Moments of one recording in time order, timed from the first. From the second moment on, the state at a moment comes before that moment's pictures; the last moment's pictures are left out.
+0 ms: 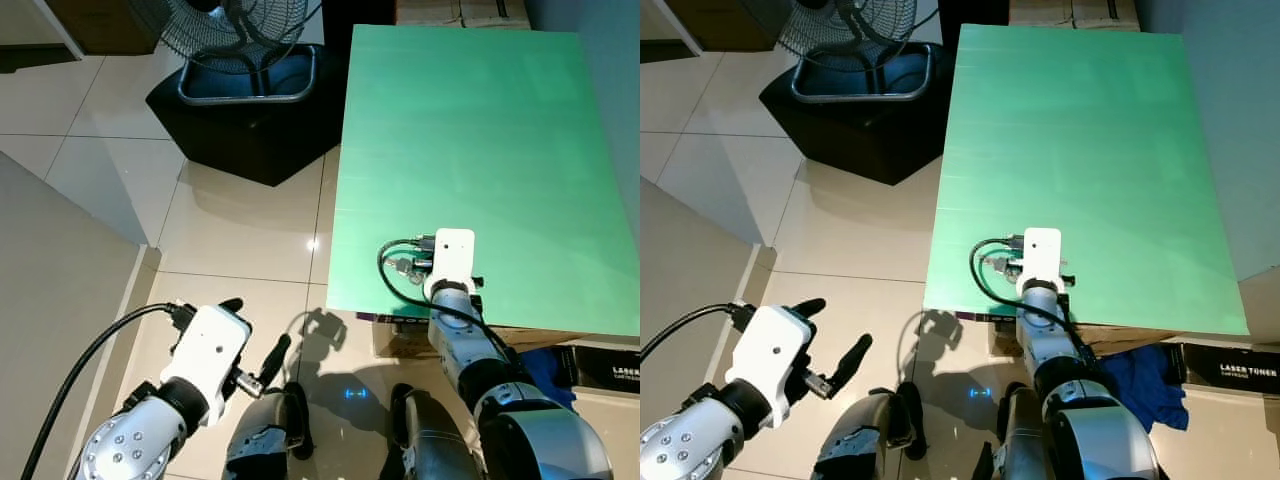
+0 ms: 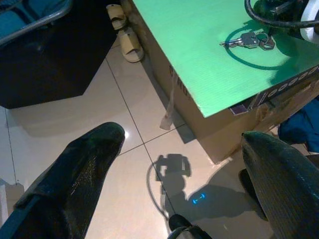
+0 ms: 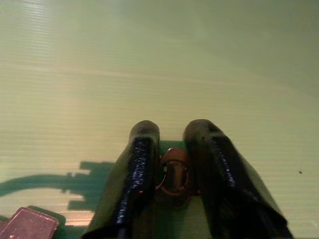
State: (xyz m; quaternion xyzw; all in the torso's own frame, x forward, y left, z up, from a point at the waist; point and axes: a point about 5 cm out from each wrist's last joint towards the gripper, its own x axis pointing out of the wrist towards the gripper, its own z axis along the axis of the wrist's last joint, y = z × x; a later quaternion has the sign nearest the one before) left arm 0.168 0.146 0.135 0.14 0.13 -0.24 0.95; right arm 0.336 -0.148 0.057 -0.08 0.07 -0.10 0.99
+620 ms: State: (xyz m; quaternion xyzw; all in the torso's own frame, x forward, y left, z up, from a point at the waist) left arm 0.173 0.144 0.136 0.14 0.12 -0.24 0.95; right arm 0.351 -0.137 0.086 -0.08 0.02 -0.09 0.99
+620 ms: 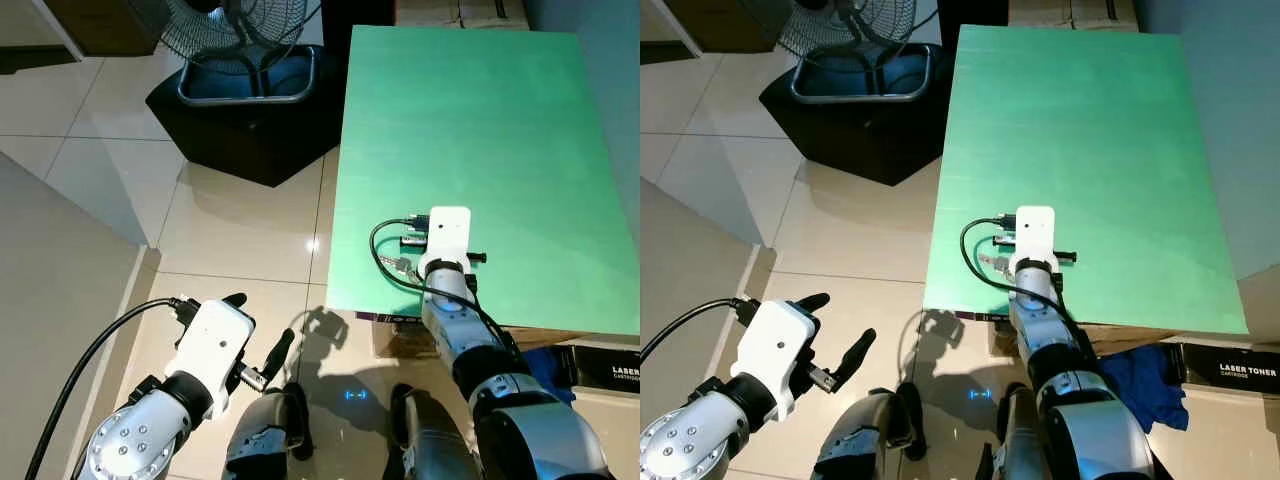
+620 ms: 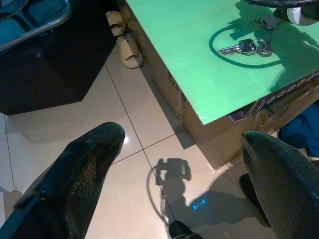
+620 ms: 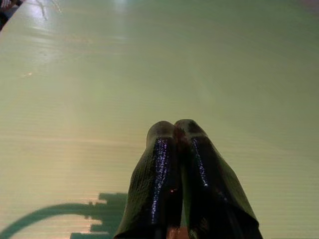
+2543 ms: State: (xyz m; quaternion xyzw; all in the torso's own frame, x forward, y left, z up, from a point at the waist) left arm 0.171 0.142 0.134 0.13 0.12 -0.24 0.95; right arm 0.335 -0.126 0.056 -0.15 0.10 -0.08 0.98
